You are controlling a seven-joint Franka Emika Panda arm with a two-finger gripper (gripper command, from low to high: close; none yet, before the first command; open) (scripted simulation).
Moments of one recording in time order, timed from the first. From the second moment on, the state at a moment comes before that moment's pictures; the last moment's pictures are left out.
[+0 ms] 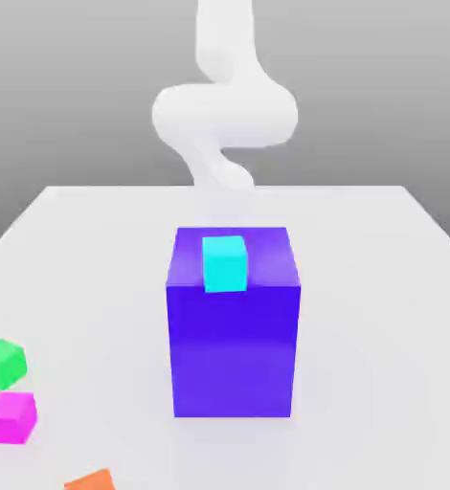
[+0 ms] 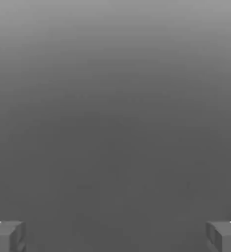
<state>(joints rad) -0.07 -0.71 0.02 -2.31 -0.03 2.33 0.90</state>
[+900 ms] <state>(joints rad) -0.57 0.26 -0.04 -2.41 0.00 2.69 1.78</state>
